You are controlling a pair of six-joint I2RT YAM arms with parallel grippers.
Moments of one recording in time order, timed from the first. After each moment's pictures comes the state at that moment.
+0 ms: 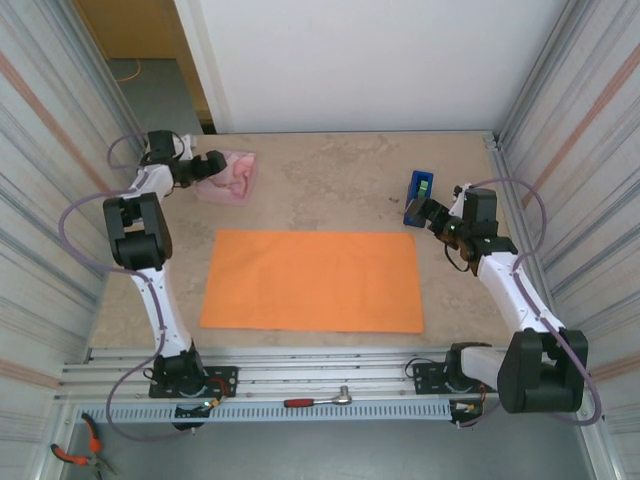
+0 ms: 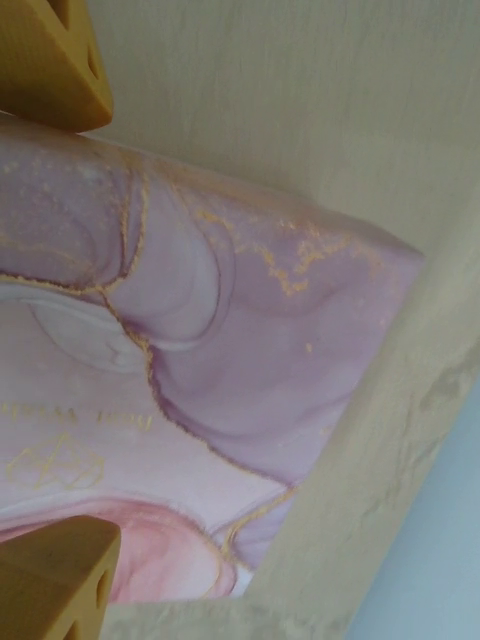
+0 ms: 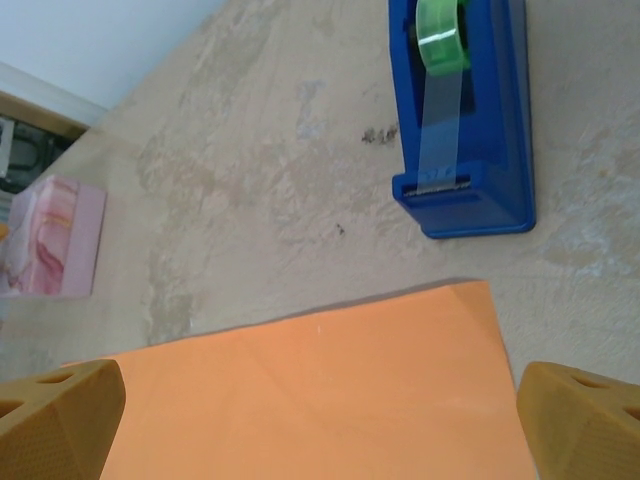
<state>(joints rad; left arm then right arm) 0.16 2.25 1.76 -0.35 0.50 -0.21 0.02 1.18 0.77 -0.27 -0.33 0.59</state>
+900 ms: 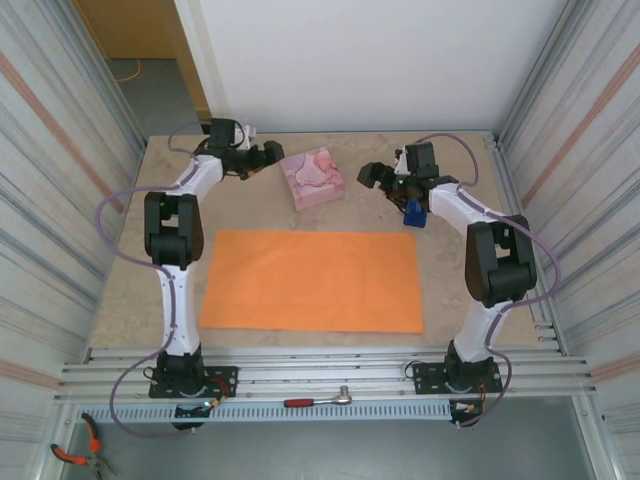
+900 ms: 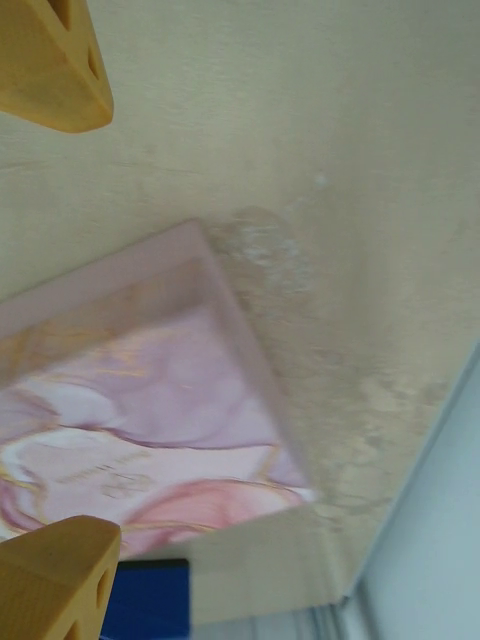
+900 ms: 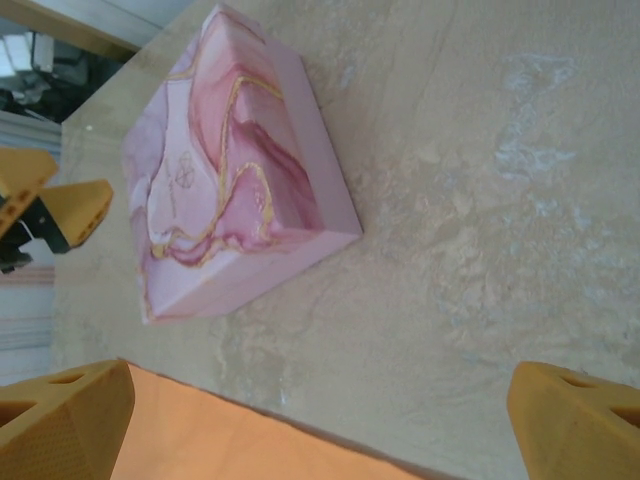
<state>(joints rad) -0.12 2.32 1.94 -0.39 0.55 -0.45 0.22 1.85 1.31 -0.21 -0.42 0.66</state>
